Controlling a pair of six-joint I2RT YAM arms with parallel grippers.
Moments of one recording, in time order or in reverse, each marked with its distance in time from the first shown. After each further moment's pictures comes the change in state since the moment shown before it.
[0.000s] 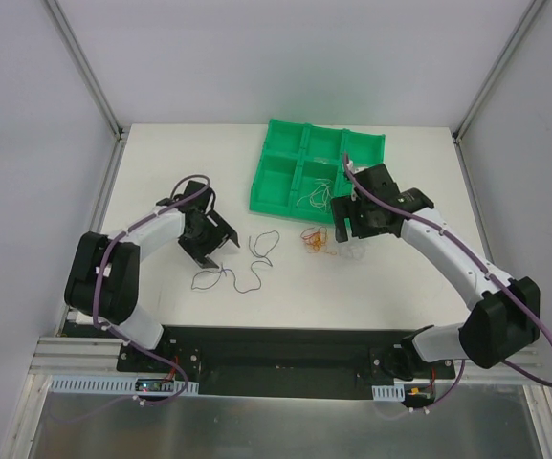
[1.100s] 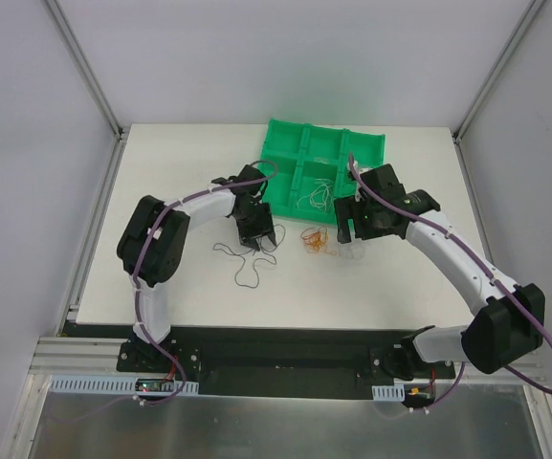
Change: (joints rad) left arm -0.223 0.393 0.403 0.021 0.115 0.335; right arm -0.027 -0.036 -0.008 -0.017 -0.047 -0.006
